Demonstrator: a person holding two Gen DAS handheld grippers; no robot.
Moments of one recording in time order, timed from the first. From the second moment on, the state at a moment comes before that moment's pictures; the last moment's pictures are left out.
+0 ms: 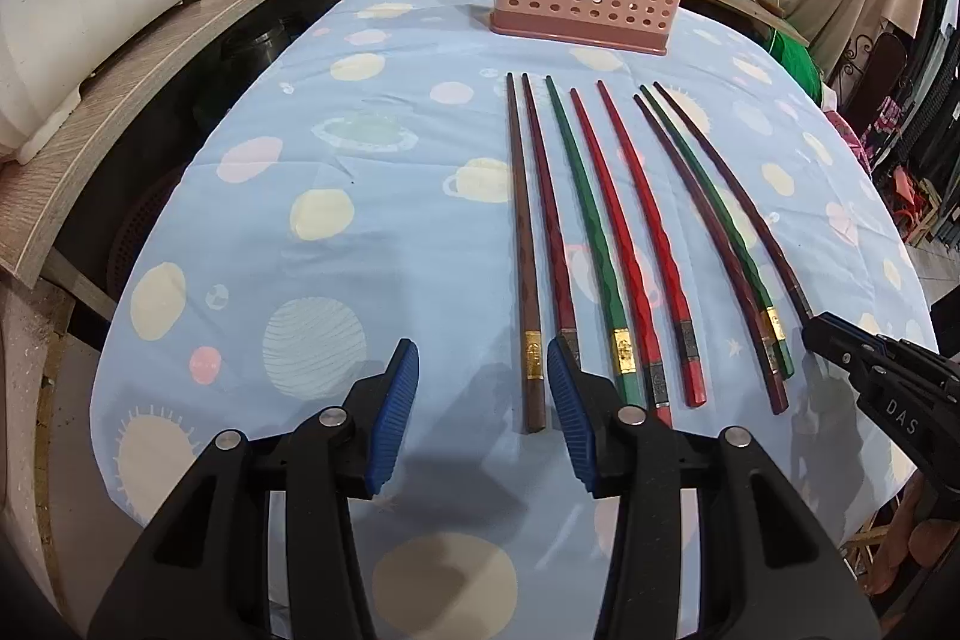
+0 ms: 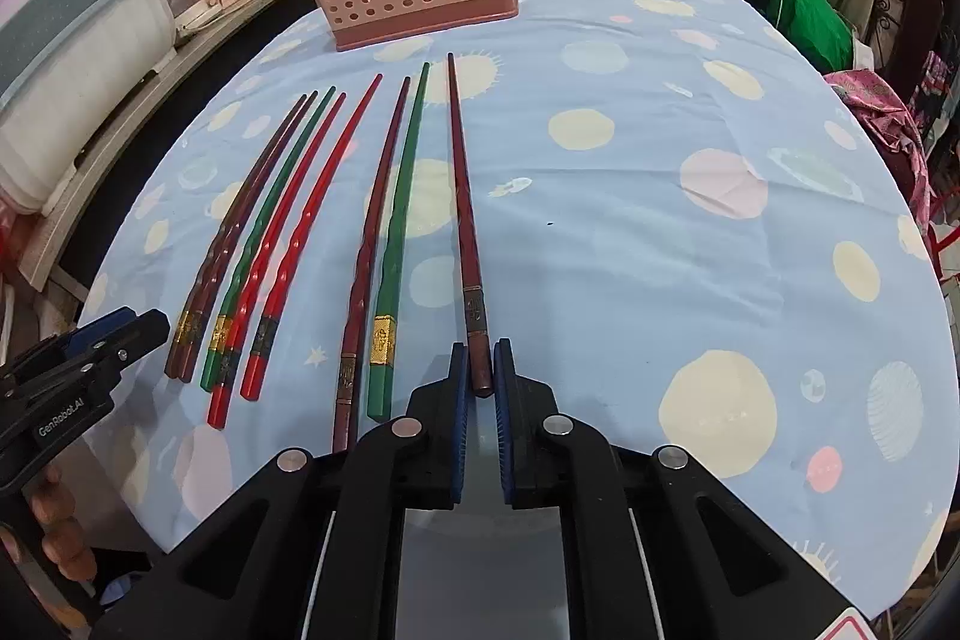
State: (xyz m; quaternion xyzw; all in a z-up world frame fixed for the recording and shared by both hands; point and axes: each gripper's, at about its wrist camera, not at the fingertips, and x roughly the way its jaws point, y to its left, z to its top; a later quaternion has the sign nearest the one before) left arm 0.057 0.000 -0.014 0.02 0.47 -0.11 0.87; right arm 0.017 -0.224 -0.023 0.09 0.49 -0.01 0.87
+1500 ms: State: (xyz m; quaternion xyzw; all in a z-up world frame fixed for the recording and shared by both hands) left arm 0.052 -0.004 0.005 0.03 0.48 -0.12 0.87; right arm 0.007 -0.228 0.005 0.12 0.46 0.00 0.88
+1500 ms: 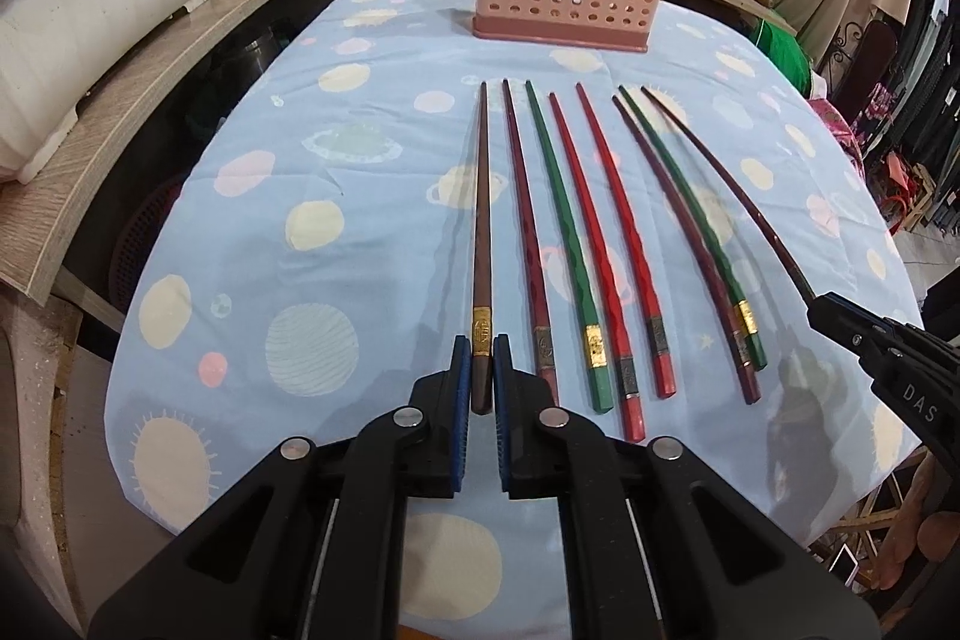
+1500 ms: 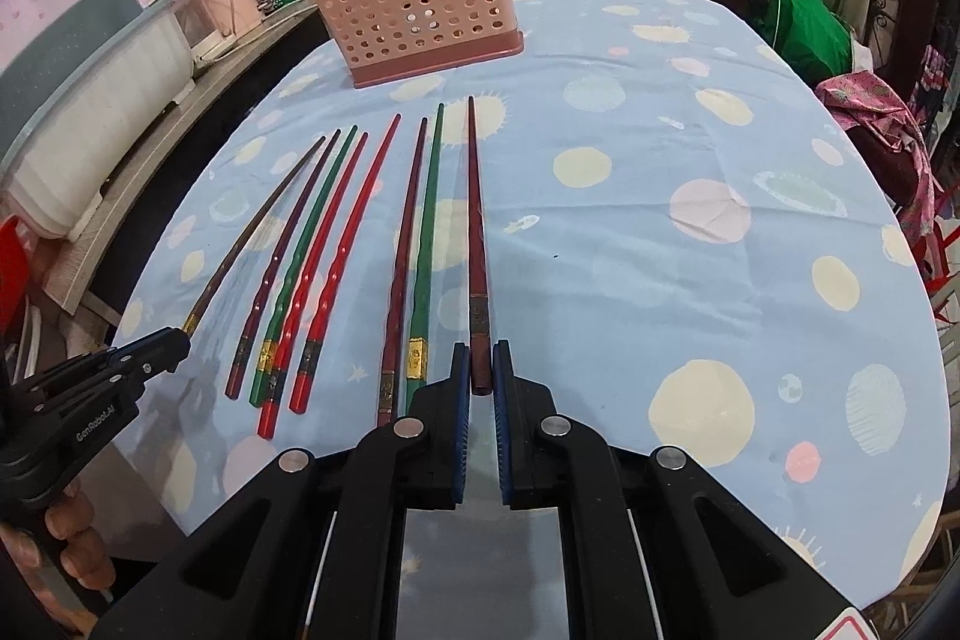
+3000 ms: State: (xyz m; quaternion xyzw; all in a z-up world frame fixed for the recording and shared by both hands) left arm 0.154 -0.001 0.187 -0.03 0.32 -0.11 0.94; right arm 0.092 -0.278 0.184 0.13 0.27 0.01 0.95
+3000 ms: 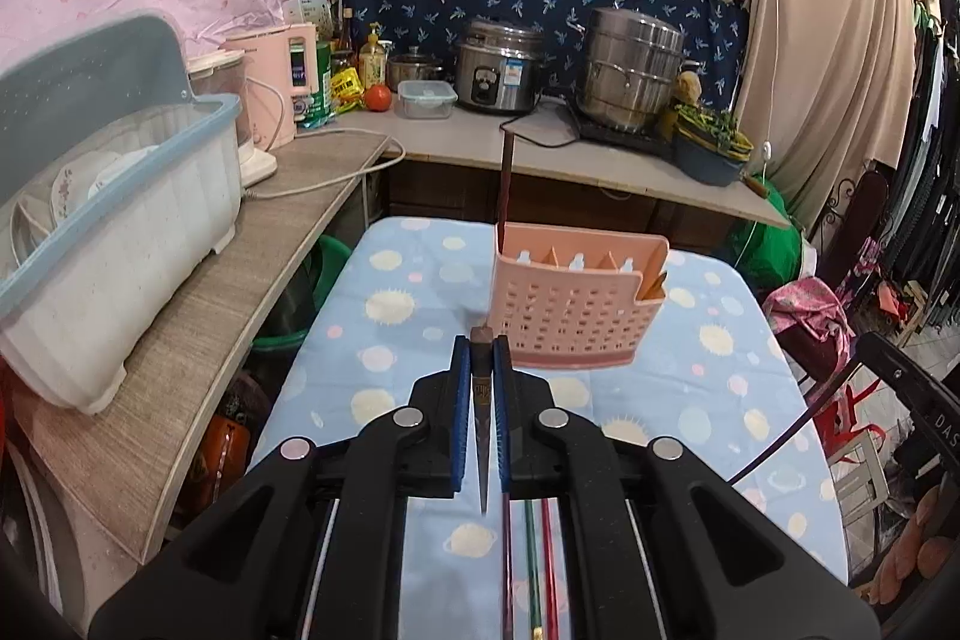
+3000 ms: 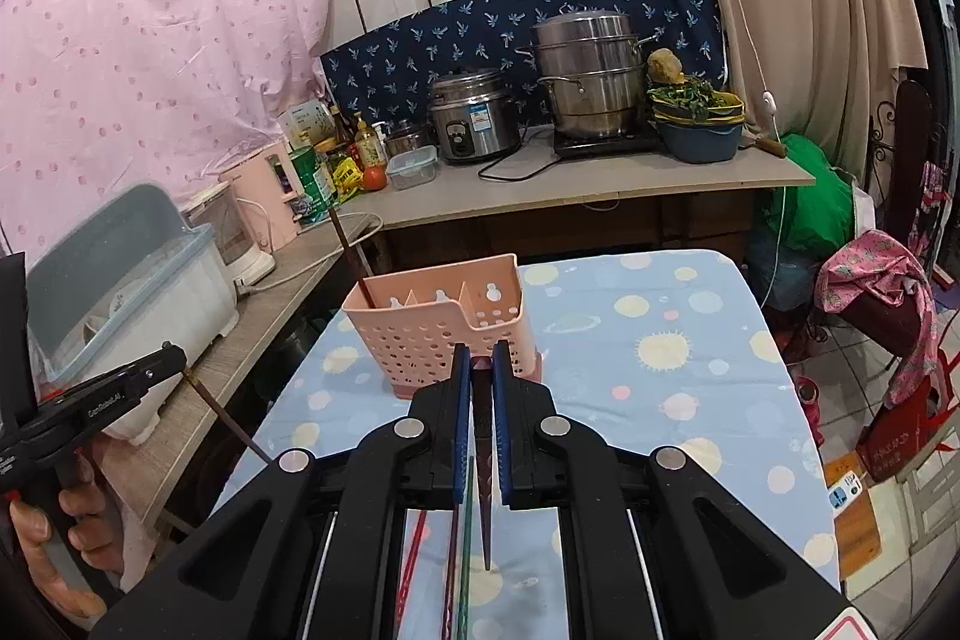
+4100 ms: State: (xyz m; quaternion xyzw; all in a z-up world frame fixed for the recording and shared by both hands) left arm 0.292 -0.050 0.281 -0.04 0.20 -0.11 0.97; right arm 0.261 -0.277 0.256 0.15 0.17 0.03 0.97
